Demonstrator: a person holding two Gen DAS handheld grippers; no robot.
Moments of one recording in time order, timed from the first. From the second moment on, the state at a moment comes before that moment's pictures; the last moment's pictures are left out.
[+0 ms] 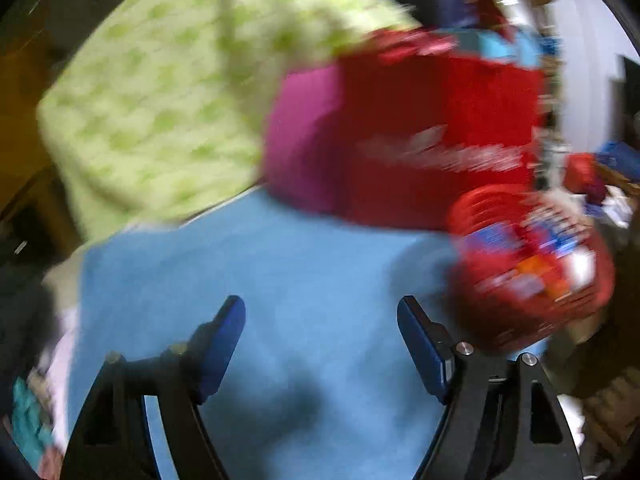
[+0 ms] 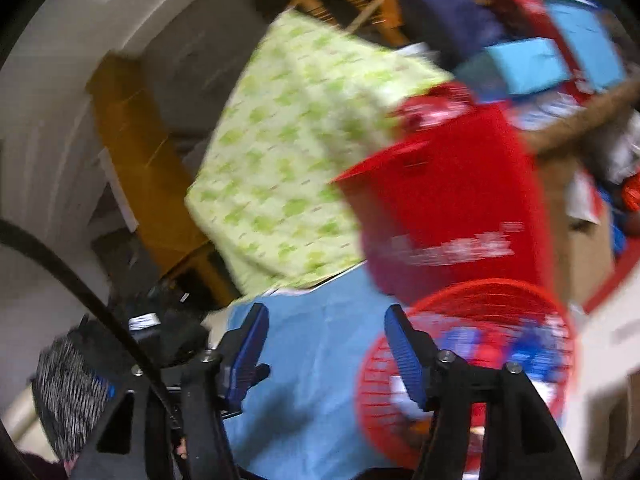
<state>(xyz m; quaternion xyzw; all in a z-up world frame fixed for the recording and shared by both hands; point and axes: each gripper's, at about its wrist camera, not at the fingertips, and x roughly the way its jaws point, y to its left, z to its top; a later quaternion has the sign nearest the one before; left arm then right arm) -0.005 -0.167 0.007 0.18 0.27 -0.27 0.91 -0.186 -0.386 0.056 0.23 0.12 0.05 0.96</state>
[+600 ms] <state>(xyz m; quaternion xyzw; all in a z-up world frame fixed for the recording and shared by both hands) 0.152 -0.014 -0.151 0.09 0.42 -0.02 0.90 0.138 -0.269 -0.161 0.03 0.43 -0.13 0.89</state>
